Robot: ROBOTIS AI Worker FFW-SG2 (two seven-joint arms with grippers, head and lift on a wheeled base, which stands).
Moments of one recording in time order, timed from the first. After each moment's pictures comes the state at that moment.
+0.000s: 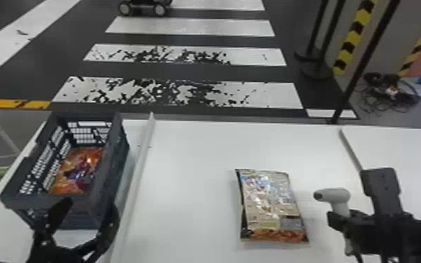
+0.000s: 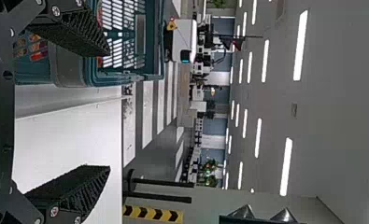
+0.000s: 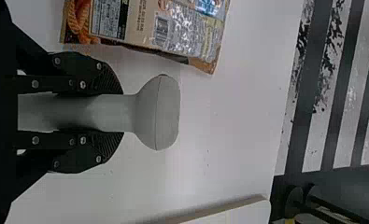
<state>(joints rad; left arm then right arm) 0.63 0.17 0.09 -1.80 0.24 -0.37 -0.22 0.27 -0.12 -0.07 -2.17 0.22 1.20 0.29</state>
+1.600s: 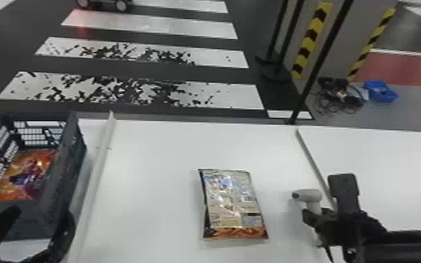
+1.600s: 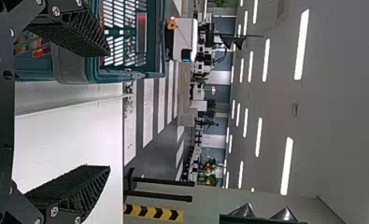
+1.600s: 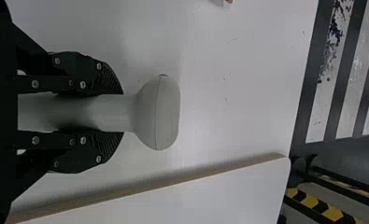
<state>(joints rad) 0.63 0.16 0.09 -1.80 0.23 -0.36 -0.22 0.23 -0.16 -0.17 -1.93 0.16 0.99 0.23</state>
